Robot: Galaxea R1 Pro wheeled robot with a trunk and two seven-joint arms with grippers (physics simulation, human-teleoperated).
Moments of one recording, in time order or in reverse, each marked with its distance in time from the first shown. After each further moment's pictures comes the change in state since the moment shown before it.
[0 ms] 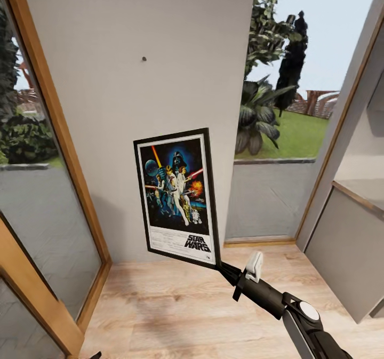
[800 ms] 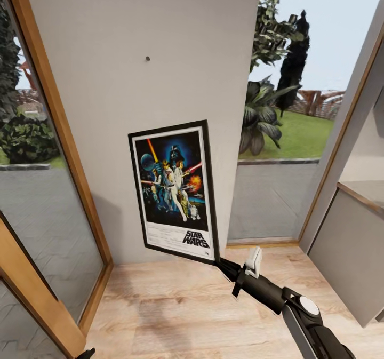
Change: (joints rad) left arm 0.000 0.055 -0.011 -0.037 -0.003 0.008 0.004; right arm -0.012 -0.002 0.005 -0.040 -0.003 0.014 0.011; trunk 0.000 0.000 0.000
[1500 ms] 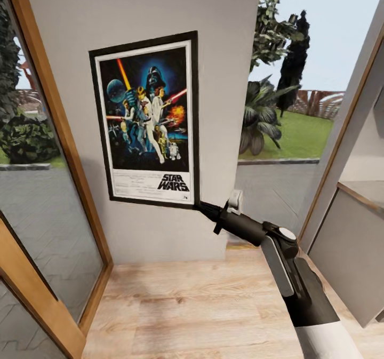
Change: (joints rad) left arm 0.000 0.062 -0.004 0.045 -0.433 -0.274 0.240; right arm -0.322 0.126 0.009 -0.144 -0.050 0.391 0.002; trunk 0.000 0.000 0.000
